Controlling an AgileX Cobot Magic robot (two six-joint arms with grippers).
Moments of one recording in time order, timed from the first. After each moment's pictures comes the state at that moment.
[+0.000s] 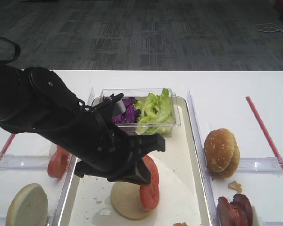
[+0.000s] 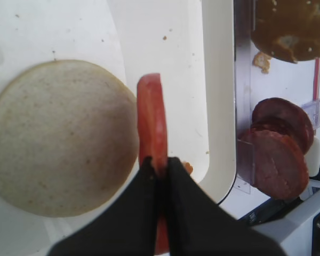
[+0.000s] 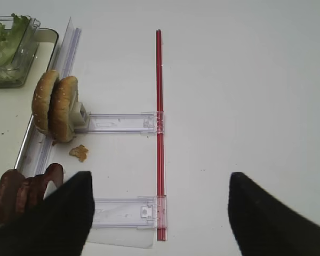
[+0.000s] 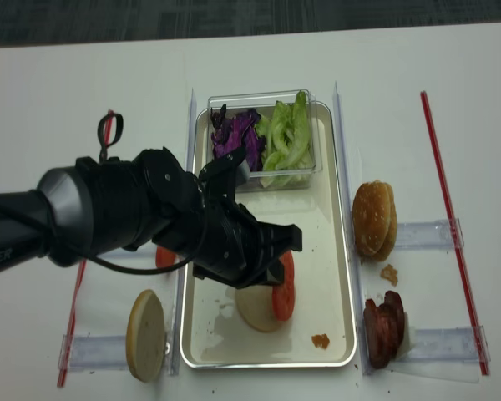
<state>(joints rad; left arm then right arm) -0.67 1.66 -0.88 -0.95 0.56 0.18 -0.01 -0.02 -0.47 0.03 1.14 0.00</state>
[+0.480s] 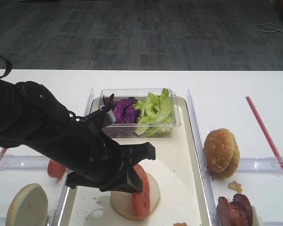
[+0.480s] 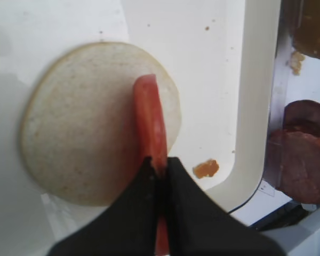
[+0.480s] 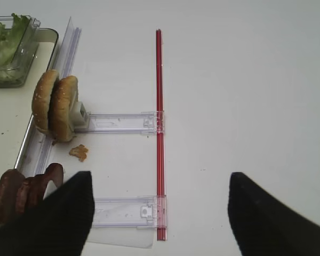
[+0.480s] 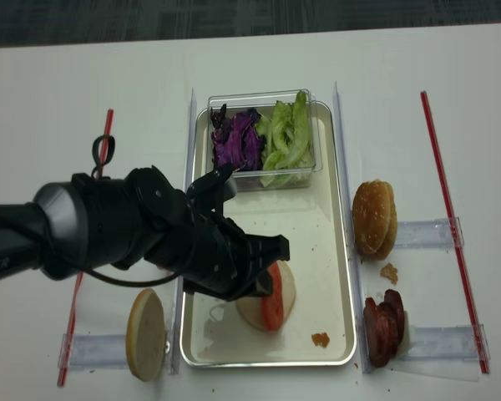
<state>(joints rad) -0.65 1.66 -0.80 -1.05 0.52 0.26 -0.01 -0.02 -0.47 0.03 1.14 0.00</state>
